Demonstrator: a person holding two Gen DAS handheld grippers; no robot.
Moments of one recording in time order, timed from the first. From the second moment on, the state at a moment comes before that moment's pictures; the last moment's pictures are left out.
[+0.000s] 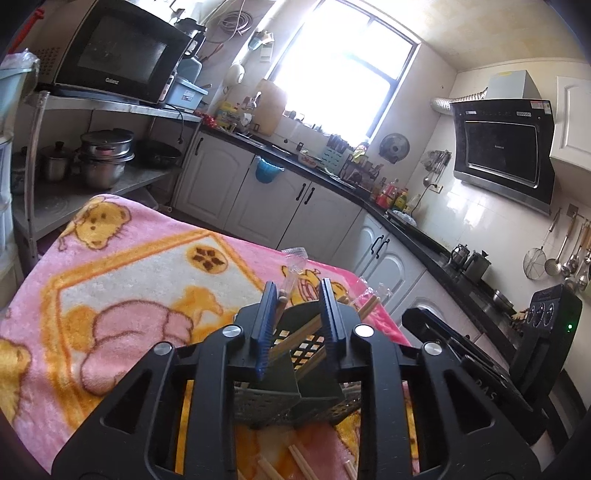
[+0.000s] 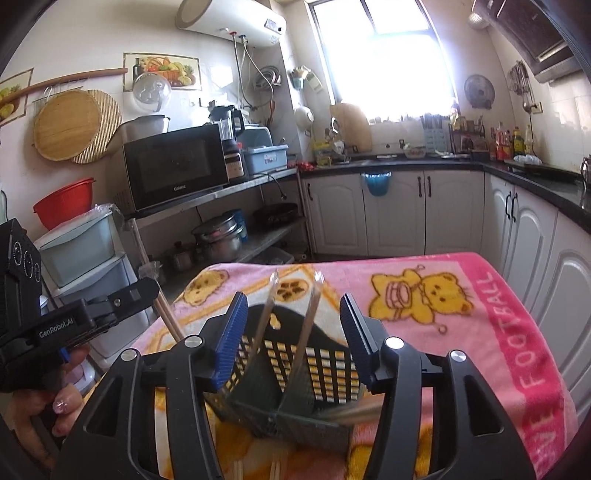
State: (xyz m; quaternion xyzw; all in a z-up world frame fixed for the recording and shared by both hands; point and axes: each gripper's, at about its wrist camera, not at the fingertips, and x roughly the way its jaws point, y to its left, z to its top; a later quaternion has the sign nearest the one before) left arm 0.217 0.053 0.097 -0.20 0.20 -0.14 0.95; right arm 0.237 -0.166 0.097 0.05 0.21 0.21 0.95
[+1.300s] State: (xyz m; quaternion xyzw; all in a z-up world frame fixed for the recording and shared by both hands) left arm 0.156 0.059 0.075 -0.21 0.24 -0.11 0.94; right arm 0.159 -0.172 0.093 -0.02 0.24 0.25 0.94
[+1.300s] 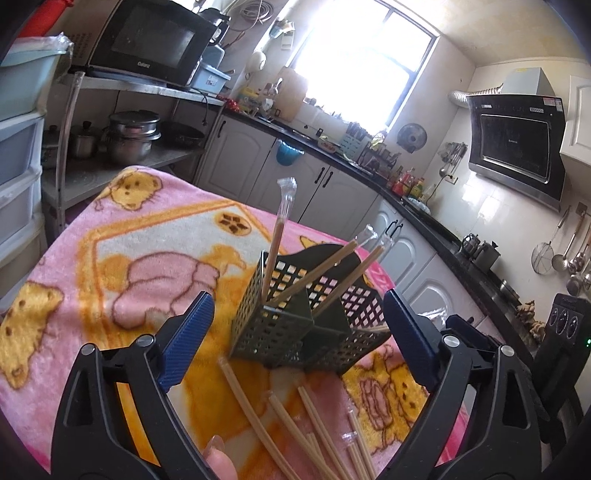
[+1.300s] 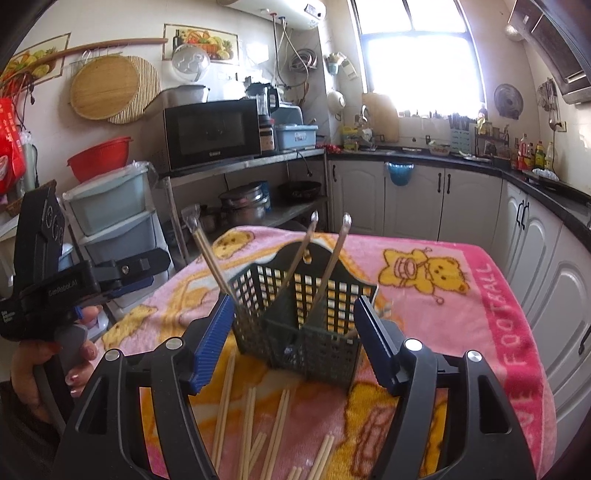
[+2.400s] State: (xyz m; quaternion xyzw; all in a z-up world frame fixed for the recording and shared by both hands) left arm 0.156 0.044 0.008 -0.21 0.34 -0.11 0.91; right arm 0.139 -0.193 0.026 -0.06 0.34 0.24 0.90
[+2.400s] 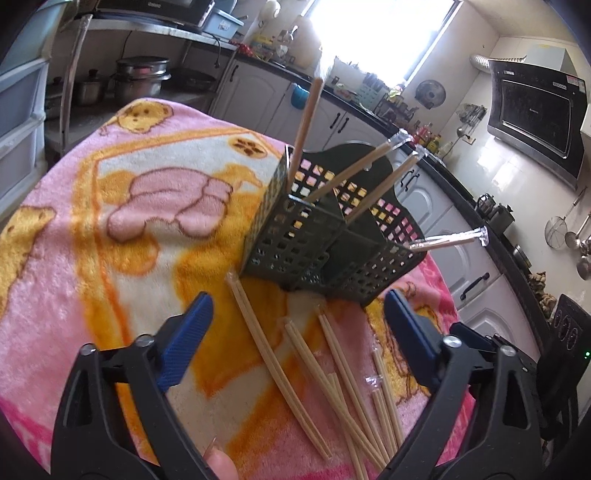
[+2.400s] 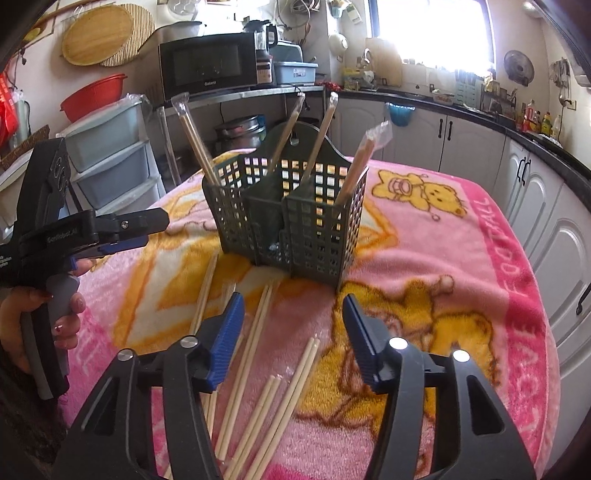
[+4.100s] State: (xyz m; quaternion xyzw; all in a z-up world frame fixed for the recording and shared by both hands) left arm 0.221 -0.005 -0.062 -0.19 0.48 -0.08 0.85; right arm 0.207 -0.187 -0.051 -0.01 0.48 0.23 0.84
